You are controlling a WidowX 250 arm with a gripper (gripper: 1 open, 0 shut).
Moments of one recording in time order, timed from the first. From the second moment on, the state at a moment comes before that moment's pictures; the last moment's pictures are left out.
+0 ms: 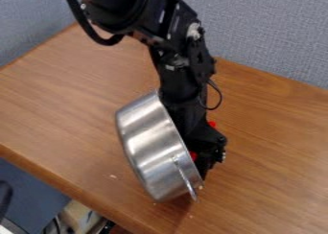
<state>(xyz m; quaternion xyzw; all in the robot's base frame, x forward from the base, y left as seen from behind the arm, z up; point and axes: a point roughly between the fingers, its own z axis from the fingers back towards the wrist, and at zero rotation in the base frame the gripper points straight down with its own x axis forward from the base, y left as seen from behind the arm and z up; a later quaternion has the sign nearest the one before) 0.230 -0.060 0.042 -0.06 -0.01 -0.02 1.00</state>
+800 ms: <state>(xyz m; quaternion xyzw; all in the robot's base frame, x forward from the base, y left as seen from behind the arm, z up) 0.228 -0.063 0.042 -0.07 0.00 -0.03 1.00</state>
